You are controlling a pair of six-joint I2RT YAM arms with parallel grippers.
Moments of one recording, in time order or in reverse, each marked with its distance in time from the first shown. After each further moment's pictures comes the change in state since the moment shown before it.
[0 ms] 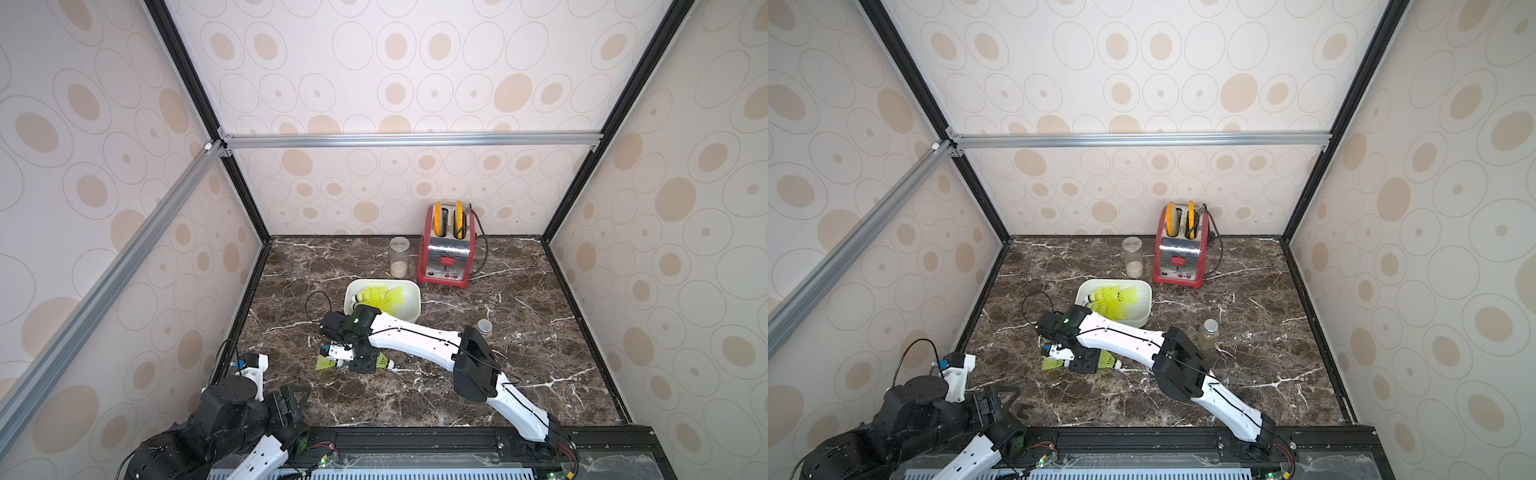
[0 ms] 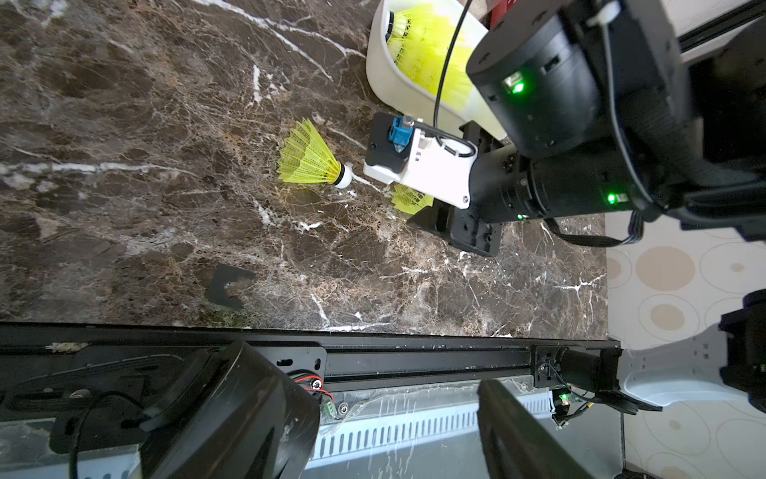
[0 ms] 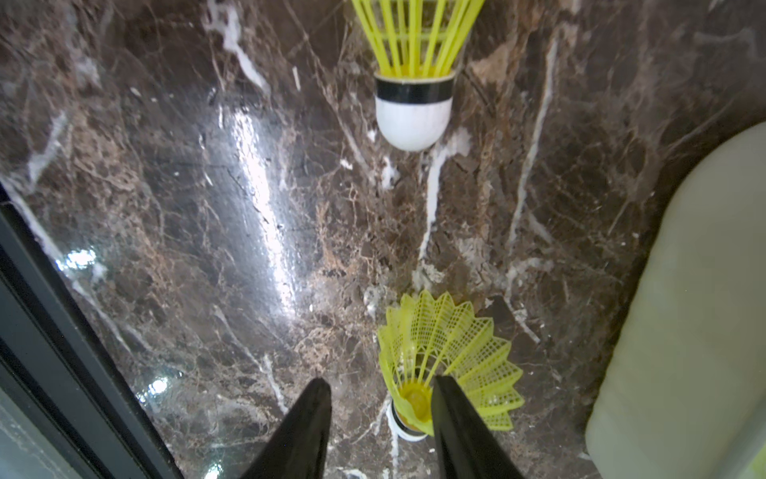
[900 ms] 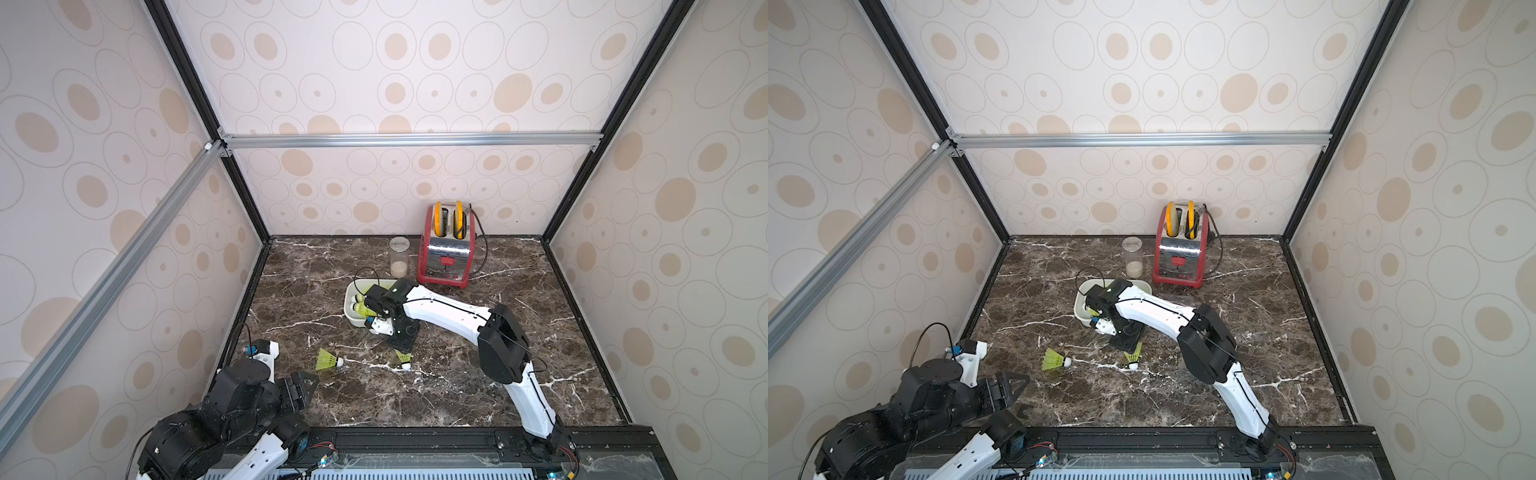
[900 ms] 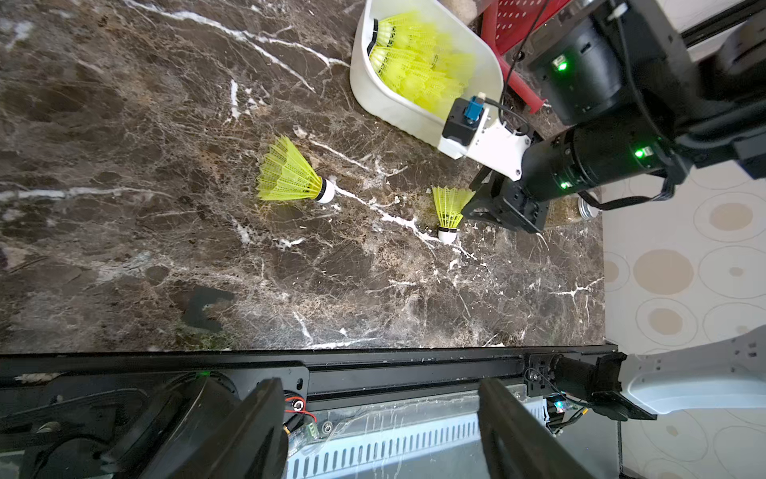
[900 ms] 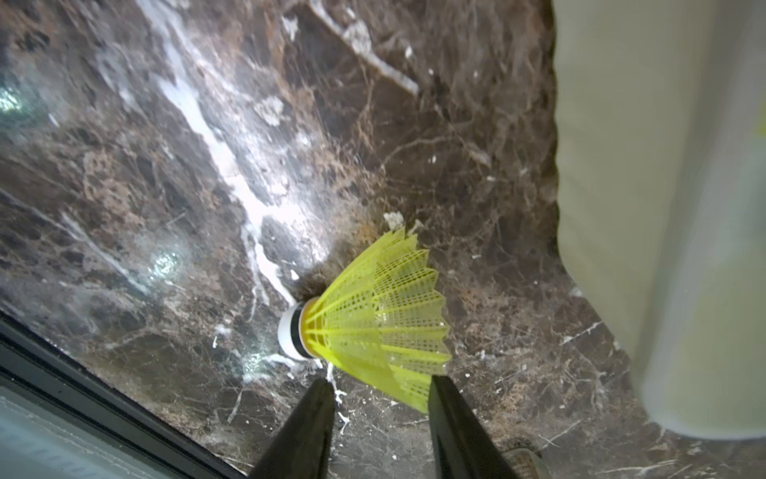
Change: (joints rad) left arm 0.000 0.096 -0.022 0.108 0.015 0.010; right arm -0.248 -0.219 -0.366 0.007 -0.032 0.064
